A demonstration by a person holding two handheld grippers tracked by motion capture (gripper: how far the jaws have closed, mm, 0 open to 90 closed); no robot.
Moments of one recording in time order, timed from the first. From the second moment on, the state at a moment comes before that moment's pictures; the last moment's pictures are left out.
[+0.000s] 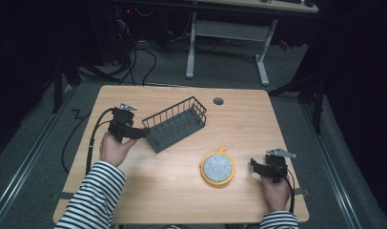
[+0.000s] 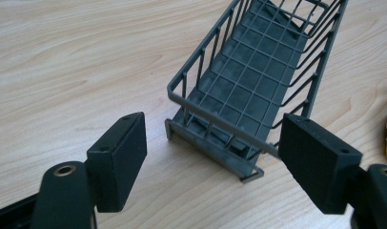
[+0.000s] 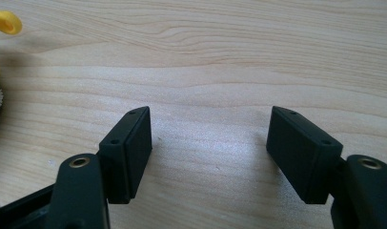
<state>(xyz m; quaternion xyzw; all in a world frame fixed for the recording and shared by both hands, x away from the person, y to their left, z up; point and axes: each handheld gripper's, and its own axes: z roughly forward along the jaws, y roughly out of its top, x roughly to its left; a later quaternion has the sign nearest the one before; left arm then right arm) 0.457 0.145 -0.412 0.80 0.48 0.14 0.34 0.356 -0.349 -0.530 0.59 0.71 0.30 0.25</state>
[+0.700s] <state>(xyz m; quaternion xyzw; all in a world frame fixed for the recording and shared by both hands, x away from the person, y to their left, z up) 0.478 0.122 -0.428 0.81 0.48 0.13 0.30 0.356 -0.349 -0.530 0.59 0.71 0.30 0.25</state>
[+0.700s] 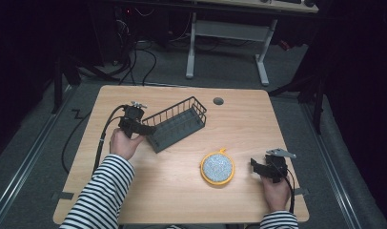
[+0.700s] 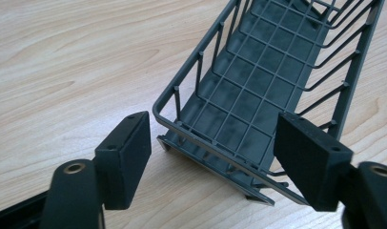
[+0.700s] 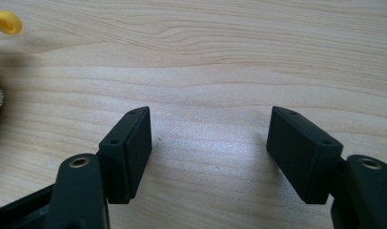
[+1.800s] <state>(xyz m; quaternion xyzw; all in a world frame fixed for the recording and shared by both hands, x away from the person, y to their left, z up) 0.461 0.125 -0.433 0.81 0.48 0.14 0.30 0.356 -0.349 -0.530 0.59 0.71 0.30 0.25</state>
